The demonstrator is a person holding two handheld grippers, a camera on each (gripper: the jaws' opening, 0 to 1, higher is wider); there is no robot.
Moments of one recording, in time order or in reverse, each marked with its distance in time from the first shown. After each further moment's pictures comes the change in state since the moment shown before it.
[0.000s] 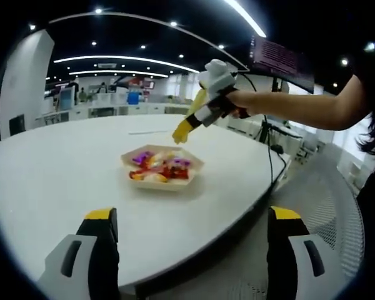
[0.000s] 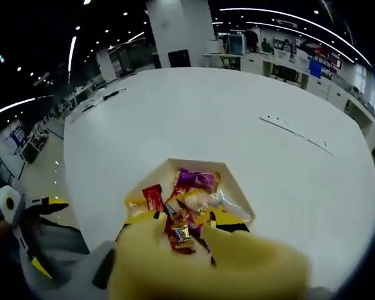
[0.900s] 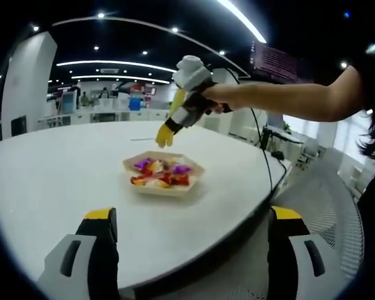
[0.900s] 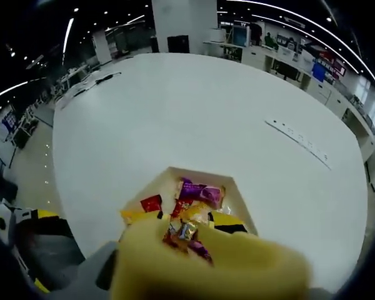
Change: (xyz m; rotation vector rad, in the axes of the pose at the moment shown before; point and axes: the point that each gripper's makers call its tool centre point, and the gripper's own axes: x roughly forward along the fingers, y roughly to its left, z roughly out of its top) left arm -0.002 0.001 0.007 -0.013 -0.057 0.013; right arm 0.037 0.001 0.030 -0.116 0.142 -0.131
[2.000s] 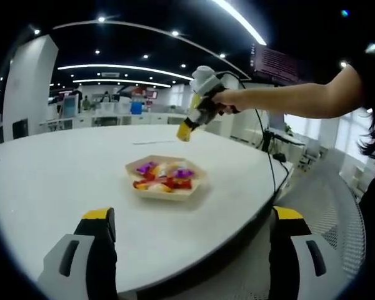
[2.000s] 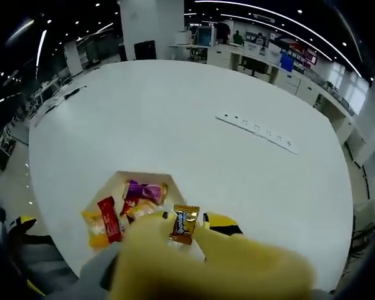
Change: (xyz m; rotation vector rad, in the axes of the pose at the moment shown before) left arm 0.000 0.003 0.005 0.010 -0.026 0.013; right arm -0.025 -0.071 -0.016 0.126 0.029 -0.154
